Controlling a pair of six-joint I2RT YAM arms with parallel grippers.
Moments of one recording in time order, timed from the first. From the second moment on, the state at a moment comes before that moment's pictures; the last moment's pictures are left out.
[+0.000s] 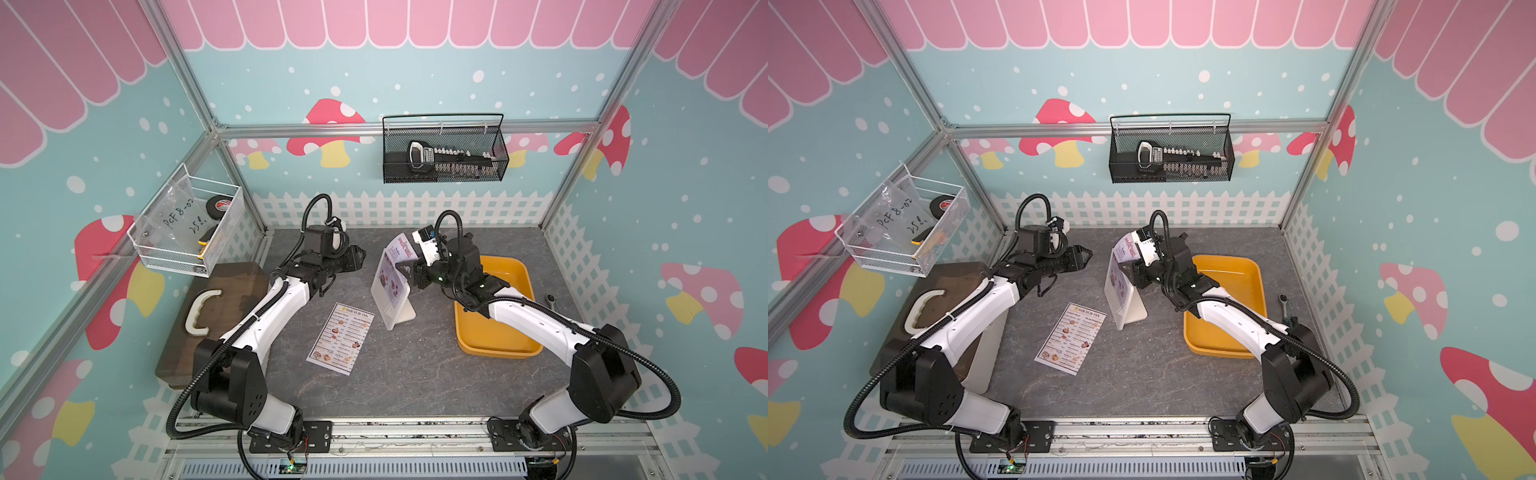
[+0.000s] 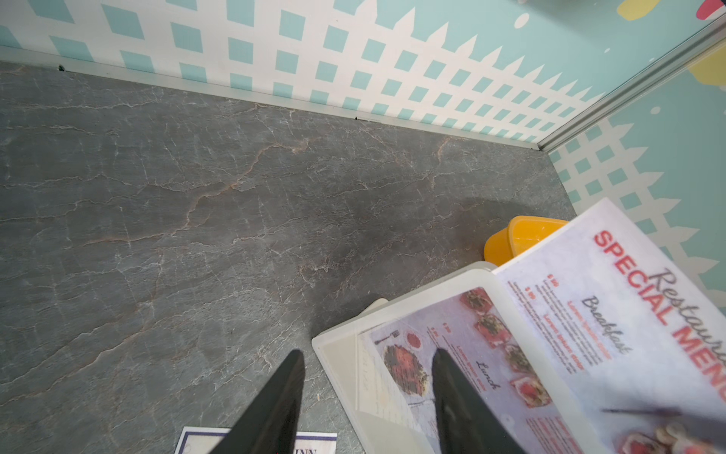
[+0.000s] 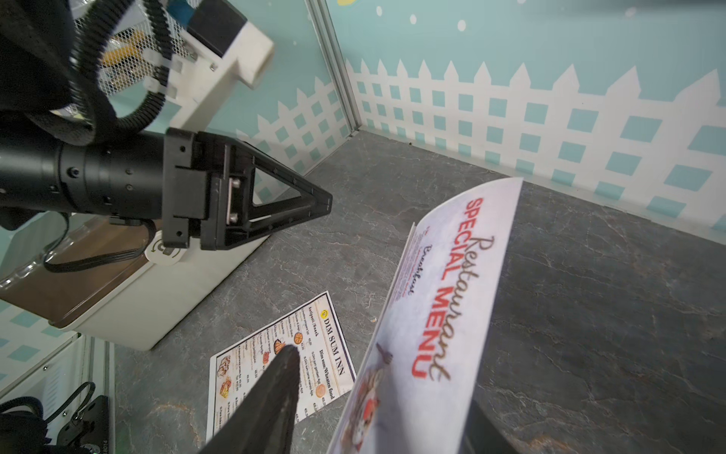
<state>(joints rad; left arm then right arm) -0.24 1.50 1.22 -0.32 0.23 -0.37 0.60 1.54 1.16 0.07 -0.35 0.19</state>
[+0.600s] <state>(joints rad) -0.24 1.50 1.22 -0.32 0.23 -0.37 0.60 1.62 1.19 0.05 -0.42 0.20</state>
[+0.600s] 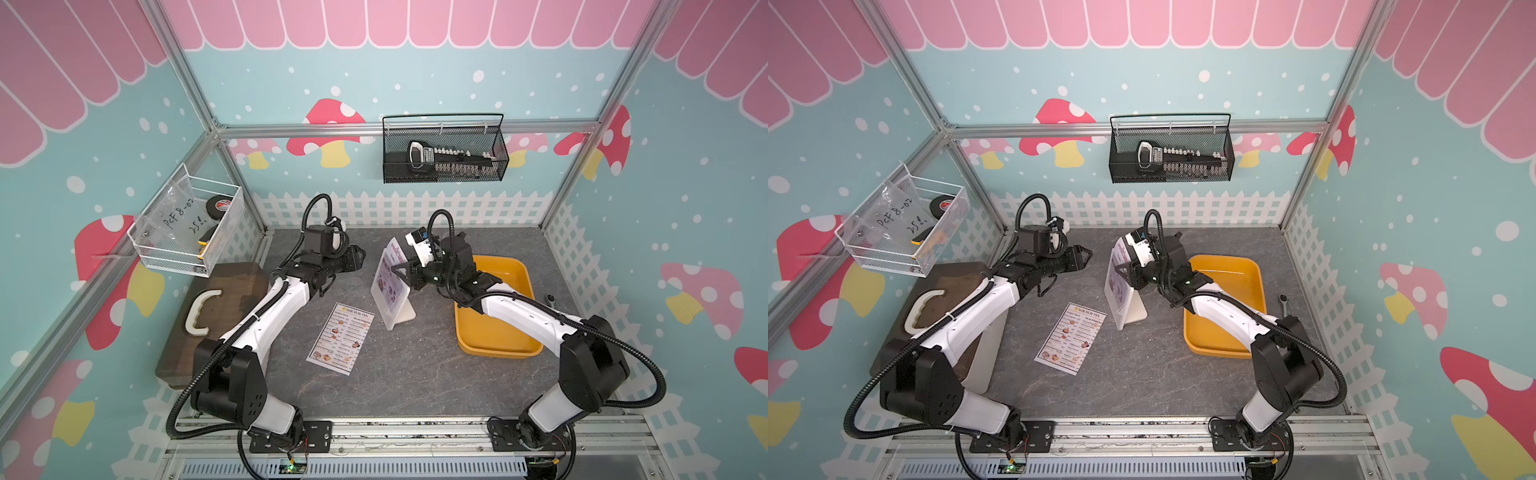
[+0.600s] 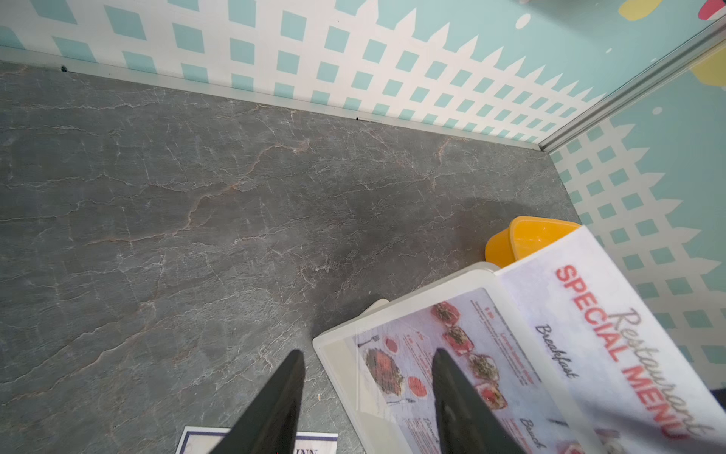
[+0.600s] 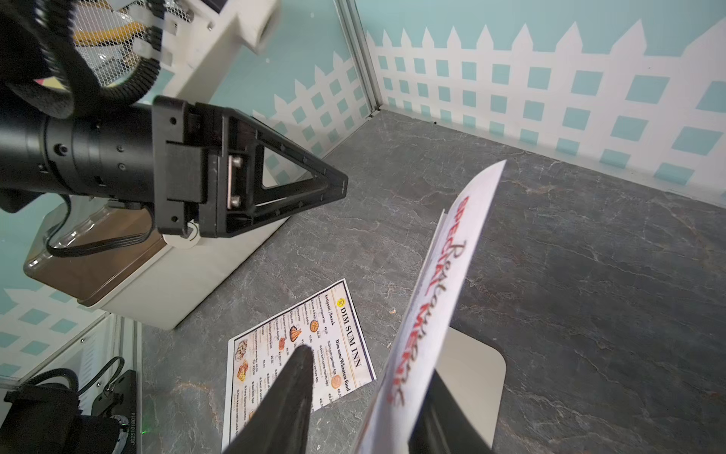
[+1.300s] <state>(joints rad) -0.24 1.50 1.22 -0.32 0.22 -0.37 0.60 1.58 1.23 -0.01 -0.38 0.19</state>
